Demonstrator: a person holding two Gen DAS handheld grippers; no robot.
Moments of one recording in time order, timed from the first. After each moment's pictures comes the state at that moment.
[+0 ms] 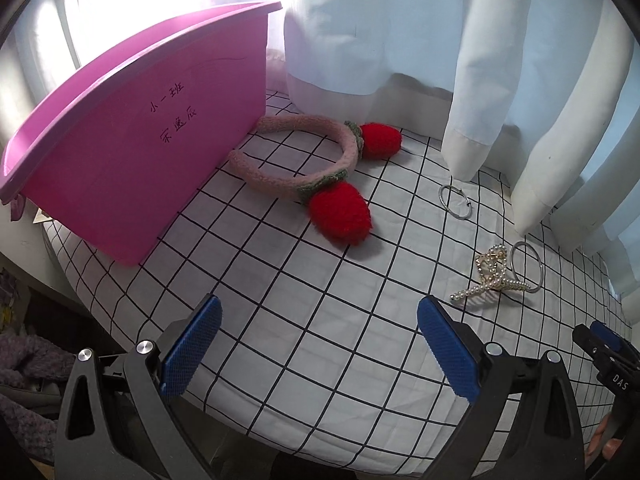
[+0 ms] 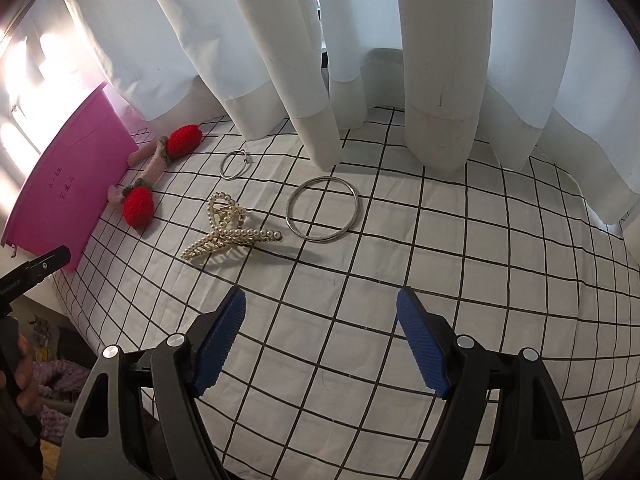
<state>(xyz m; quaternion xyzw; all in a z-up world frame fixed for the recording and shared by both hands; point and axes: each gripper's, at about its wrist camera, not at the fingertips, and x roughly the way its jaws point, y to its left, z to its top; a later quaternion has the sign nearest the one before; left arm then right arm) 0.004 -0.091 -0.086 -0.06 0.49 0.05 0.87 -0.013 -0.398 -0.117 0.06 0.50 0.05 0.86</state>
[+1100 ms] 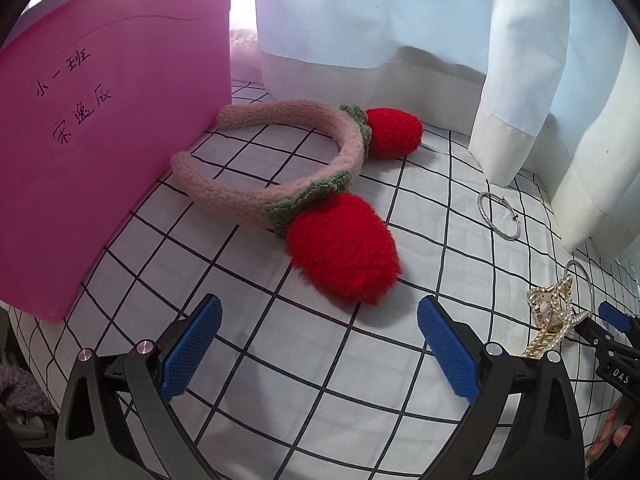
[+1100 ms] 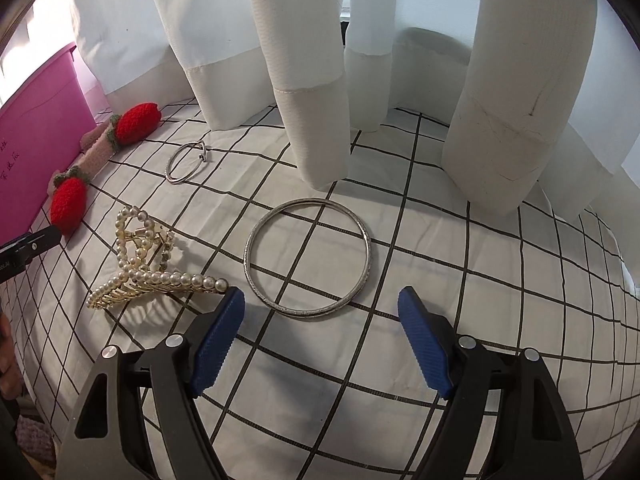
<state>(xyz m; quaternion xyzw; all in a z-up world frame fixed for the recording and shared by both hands) 0.072 -0.085 -0.158 -0.05 0.46 0.03 0.89 0.062 -0.371 -0.178 -0.03 0.47 0.03 0.88</state>
